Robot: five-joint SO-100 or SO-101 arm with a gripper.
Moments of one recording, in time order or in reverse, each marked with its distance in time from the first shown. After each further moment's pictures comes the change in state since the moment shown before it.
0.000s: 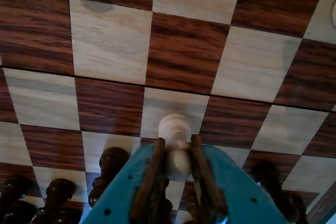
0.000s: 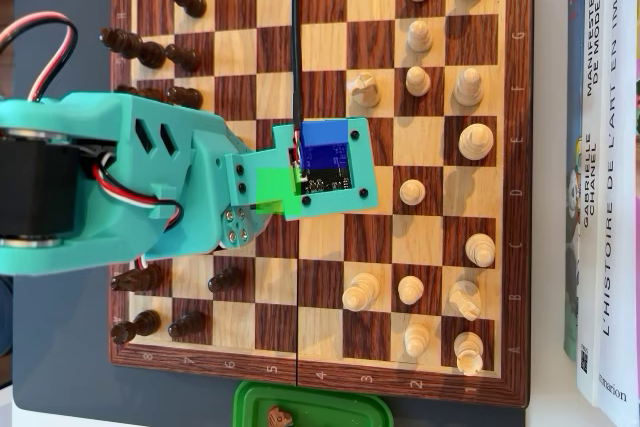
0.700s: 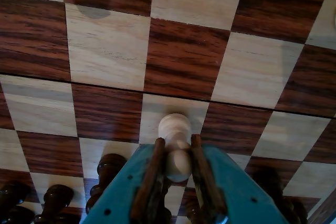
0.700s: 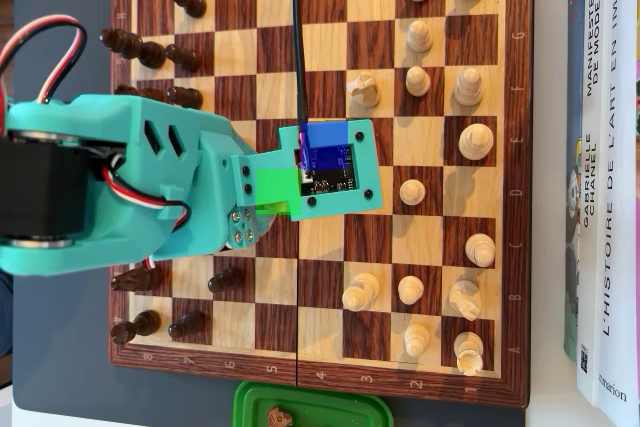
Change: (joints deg) arm 0.0 -1.2 0.0 -1.2 0.0
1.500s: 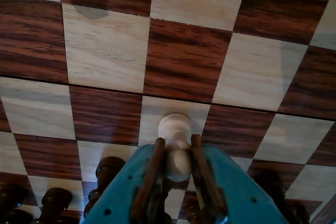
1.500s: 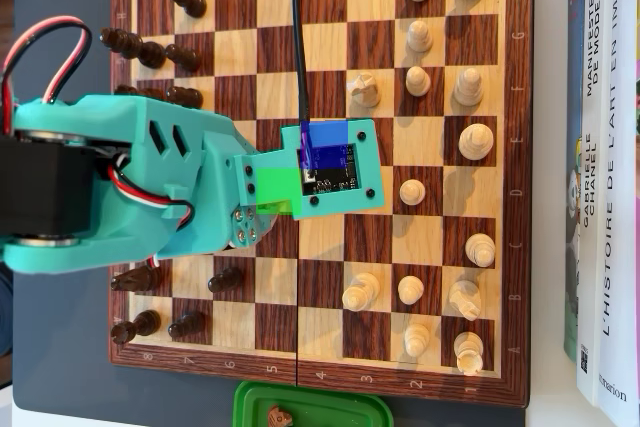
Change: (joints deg) arm 0.0 -0.7 0.8 -0.8 0.0
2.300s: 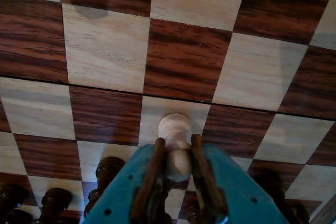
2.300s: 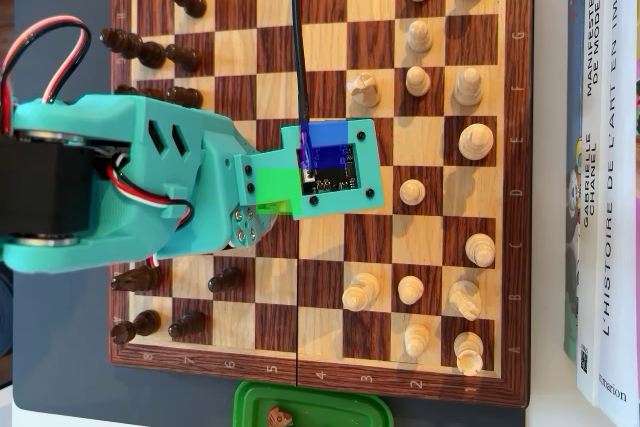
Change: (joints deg) arm -0.3 0.0 0.0 -0.2 0.0
